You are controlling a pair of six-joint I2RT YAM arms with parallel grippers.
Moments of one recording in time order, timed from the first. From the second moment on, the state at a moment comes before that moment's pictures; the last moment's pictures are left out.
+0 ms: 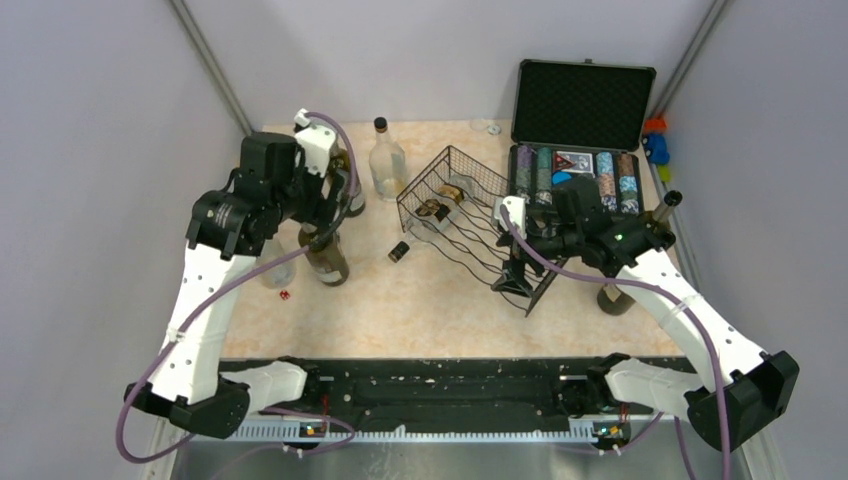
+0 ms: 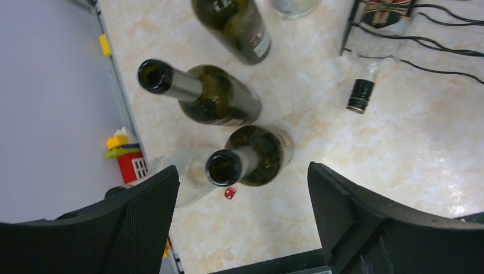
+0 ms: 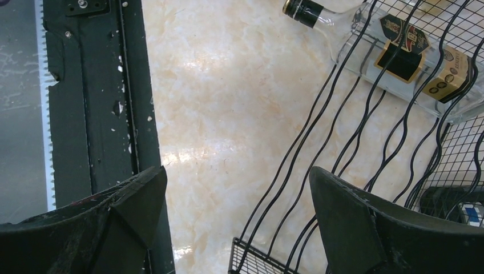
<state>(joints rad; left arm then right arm) -0.37 1.18 1.67 -1.12 -0.16 0.18 0.51 1.10 1.09 -0.77 -0.71 -0.60</state>
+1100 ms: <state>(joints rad) -0.05 1.27 1.46 -1.10 0.15 0.19 0.52 1.10 1.04 -0.76 -0.72 -0.60</state>
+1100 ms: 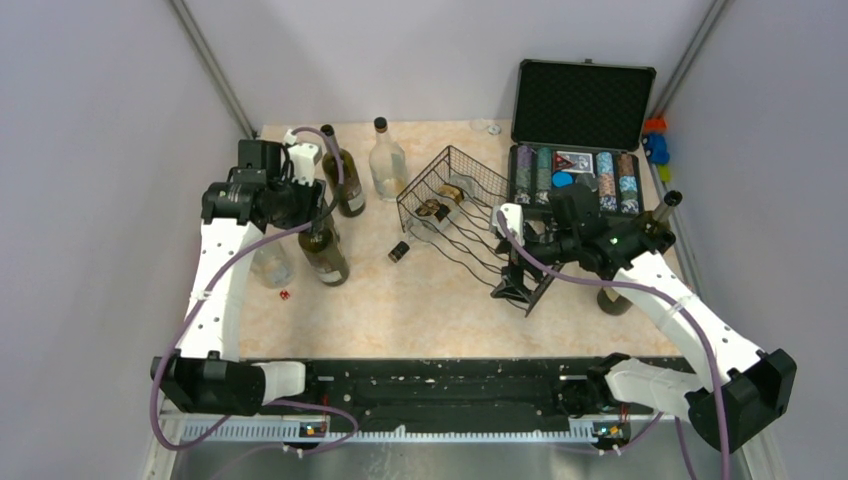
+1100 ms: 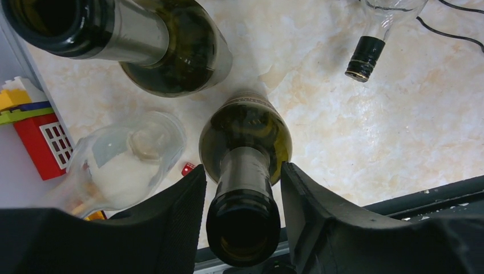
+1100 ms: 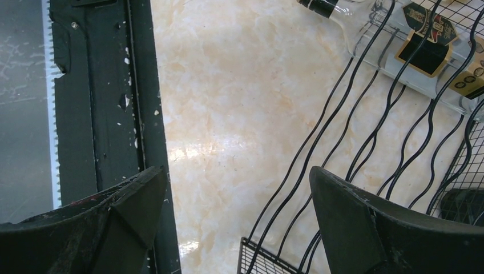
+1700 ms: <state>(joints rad) -0.04 1.26 1.45 -1.09 0.20 0.20 0.54 1.12 1.02 -0.74 -0.72 -0.61</state>
